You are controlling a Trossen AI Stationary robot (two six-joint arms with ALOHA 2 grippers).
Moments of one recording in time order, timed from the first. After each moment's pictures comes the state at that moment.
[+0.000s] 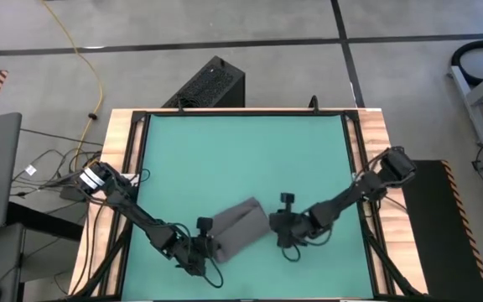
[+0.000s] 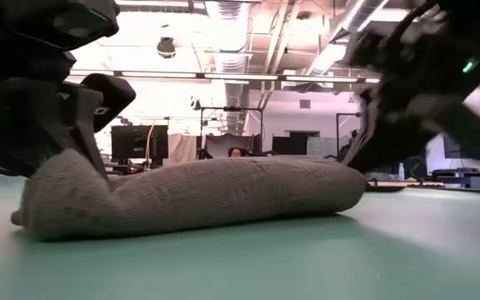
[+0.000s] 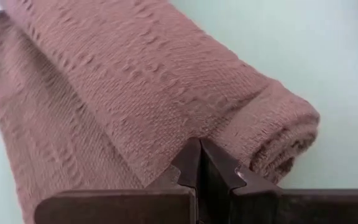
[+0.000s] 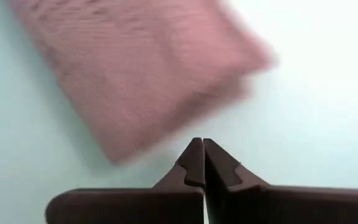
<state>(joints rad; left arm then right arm) -0.68 1.85 0.91 -0.14 -0.45 -0.40 0.50 1.72 0.86 -0.18 0.60 0.34</state>
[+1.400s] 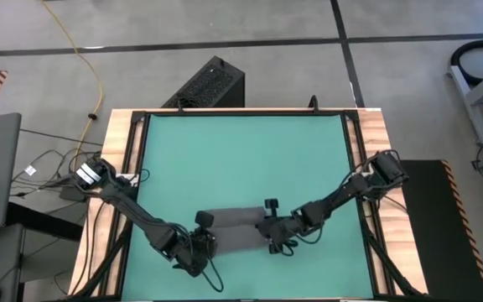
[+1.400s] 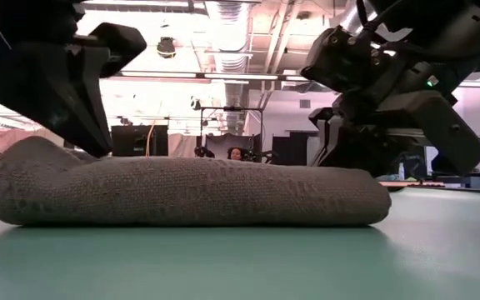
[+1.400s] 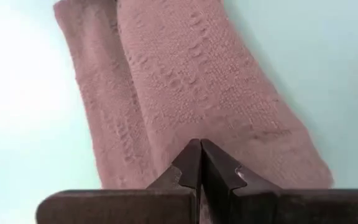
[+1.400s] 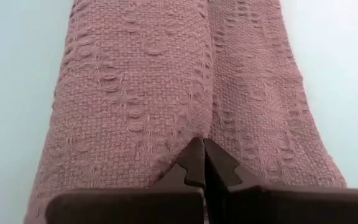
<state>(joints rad) -0.66 1.77 1.08 -0.45 -0.54 -0.18 0.45 1.83 0.87 0.15 0.38 0.17</state>
